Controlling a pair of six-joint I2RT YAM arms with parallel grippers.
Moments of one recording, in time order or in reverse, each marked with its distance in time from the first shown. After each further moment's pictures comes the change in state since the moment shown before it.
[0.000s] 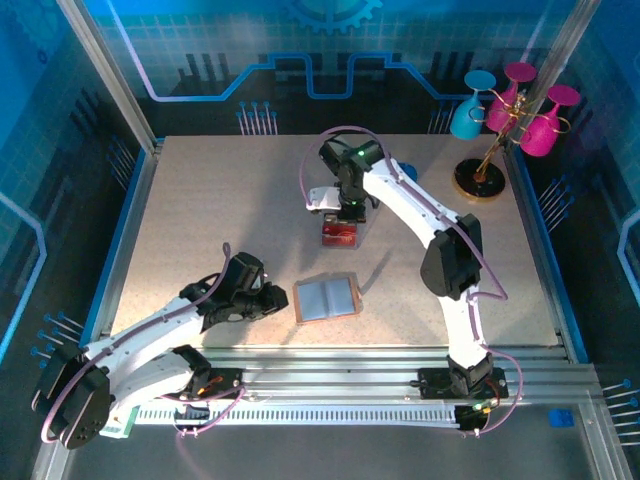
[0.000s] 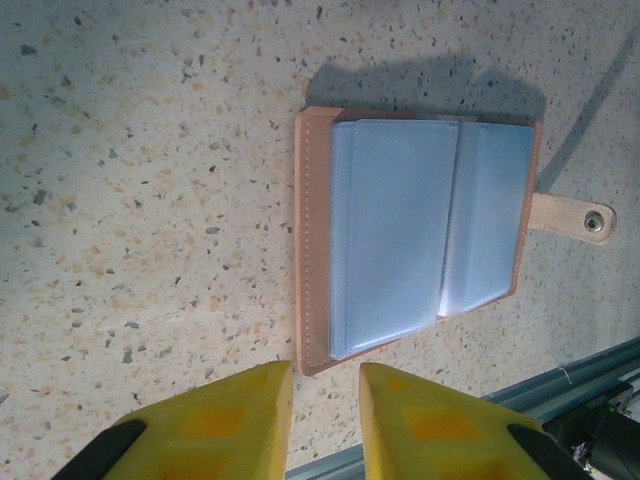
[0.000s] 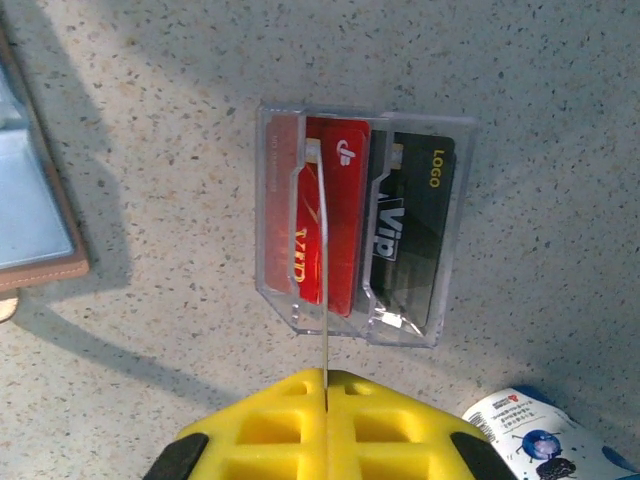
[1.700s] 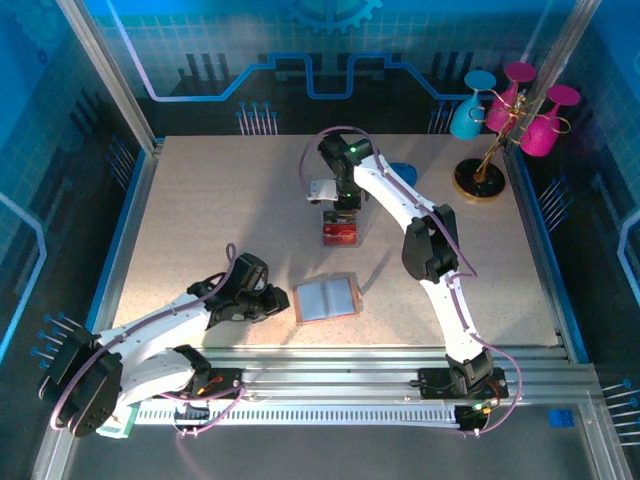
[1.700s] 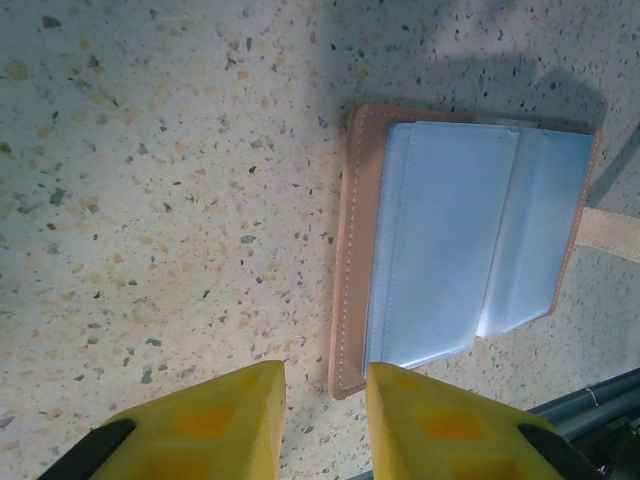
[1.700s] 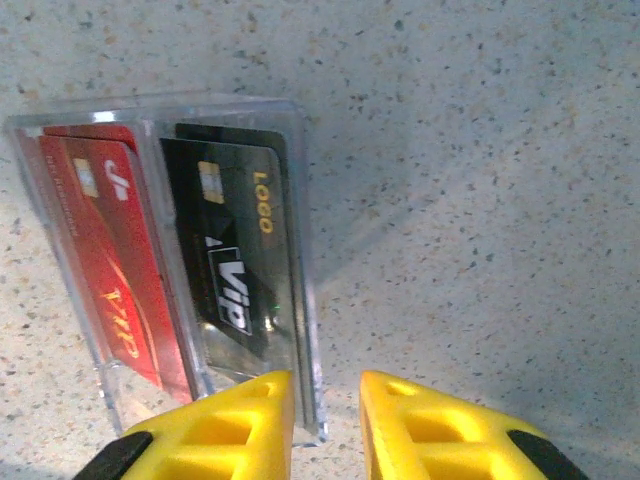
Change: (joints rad) left arm 0.006 0.086 -0.014 0.046 0.001 -0.025; right arm -0.056 0.243 0.195 0.064 0.076 -0.006
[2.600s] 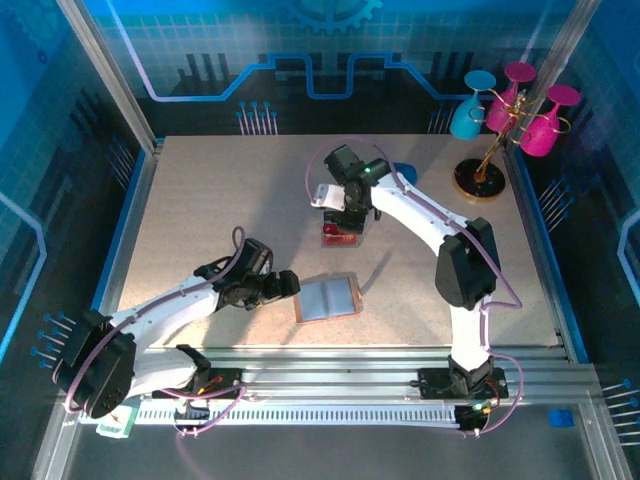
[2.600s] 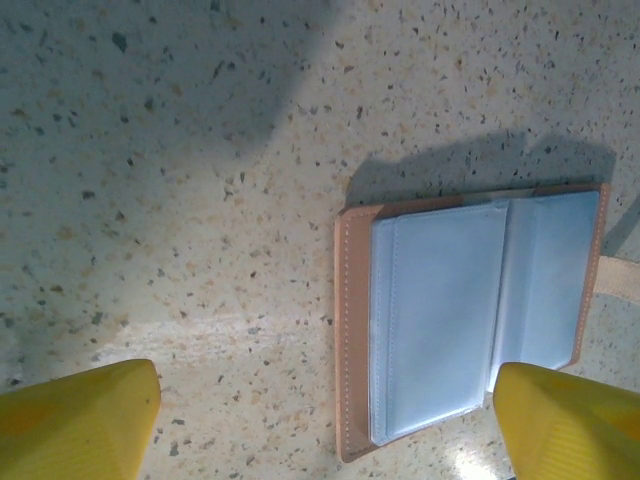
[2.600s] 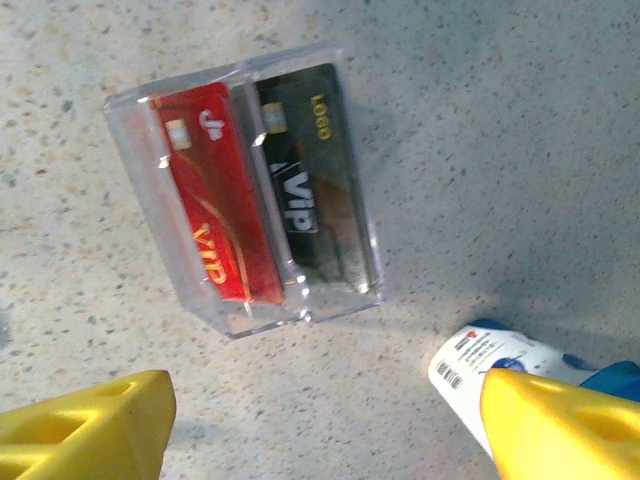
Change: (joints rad) left arm 0.046 0.124 0.146 -0.079 -0.071 0.157; right arm 0.065 -0.415 -0.552 0.278 0.099 0.196
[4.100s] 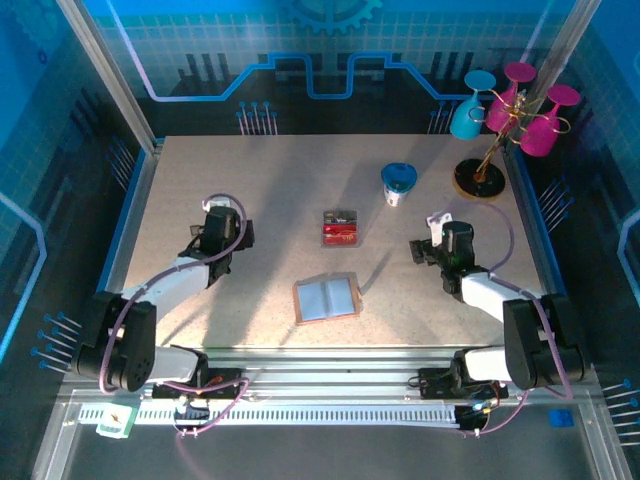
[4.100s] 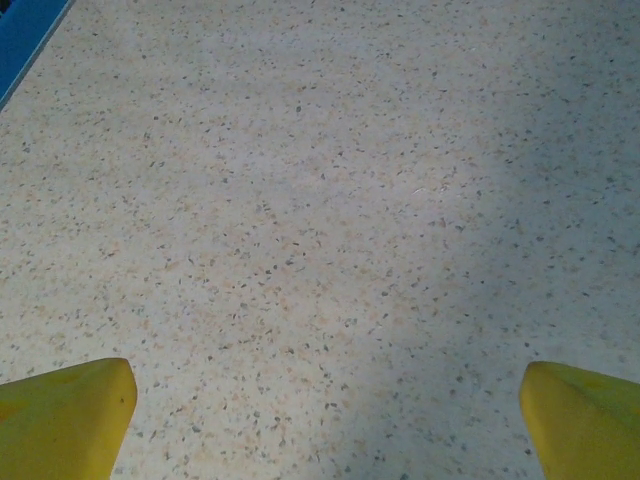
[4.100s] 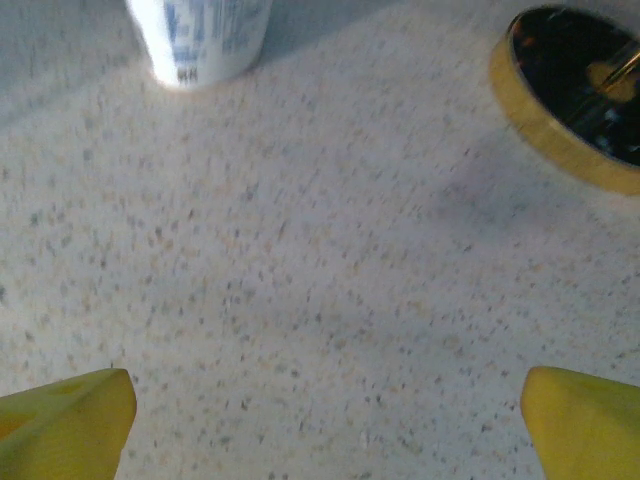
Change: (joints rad) left arm 0.336 0.151 0.013 0.514 -0.582 0.624; right arm -0.500 -0.641 -1.327 1.291 -0.062 0.611
